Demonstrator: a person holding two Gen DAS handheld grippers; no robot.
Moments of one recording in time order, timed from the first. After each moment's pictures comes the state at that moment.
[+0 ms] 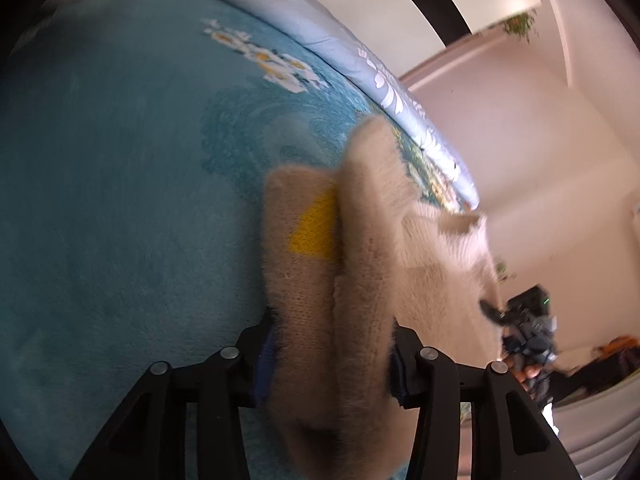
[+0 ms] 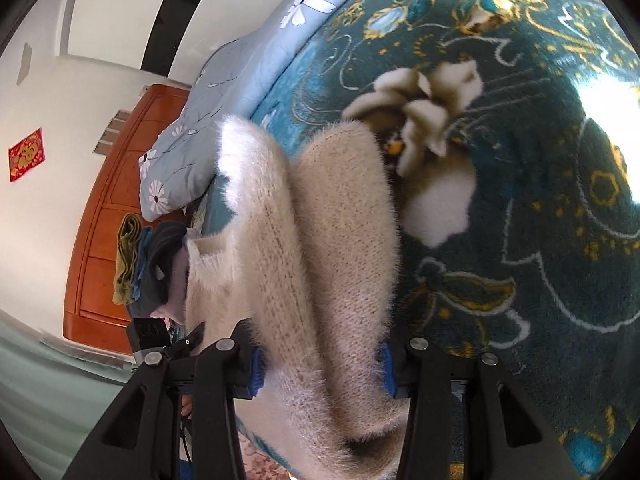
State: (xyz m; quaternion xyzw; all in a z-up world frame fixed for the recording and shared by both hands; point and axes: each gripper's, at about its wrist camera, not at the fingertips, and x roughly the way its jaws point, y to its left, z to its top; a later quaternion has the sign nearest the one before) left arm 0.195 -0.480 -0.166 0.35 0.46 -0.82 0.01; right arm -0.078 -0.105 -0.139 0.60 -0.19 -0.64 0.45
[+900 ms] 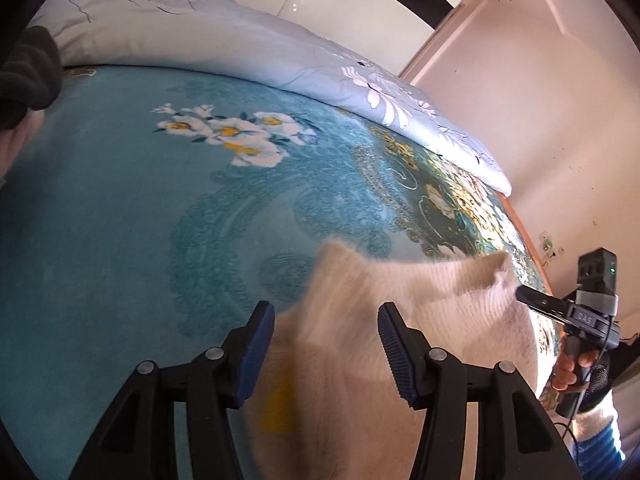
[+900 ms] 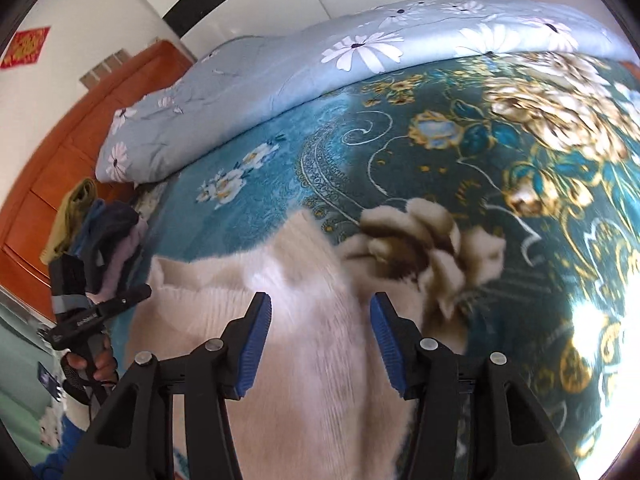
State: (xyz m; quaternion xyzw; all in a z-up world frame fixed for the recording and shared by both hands) left arm 0.115 -0.493 -0.105 0.38 0.31 -0.87 0.07; right arm -0.099 -0.165 -0.073 0.50 0.00 -0.75 0.43
